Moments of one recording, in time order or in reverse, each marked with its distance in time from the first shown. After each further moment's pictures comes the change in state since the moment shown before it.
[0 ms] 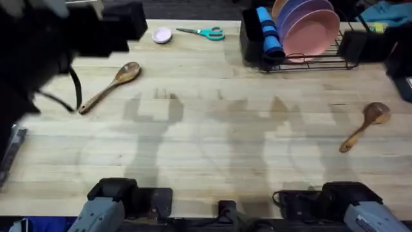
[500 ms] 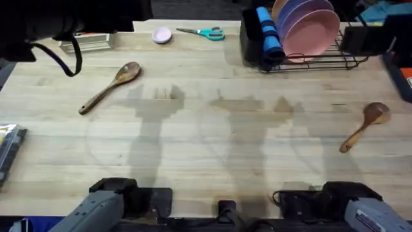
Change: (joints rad) left arm 0.000 0.262 0.227 -0.177 0.007 0.000; right arm -0.052 0.136 0.127 -0.146 0.000 0.040
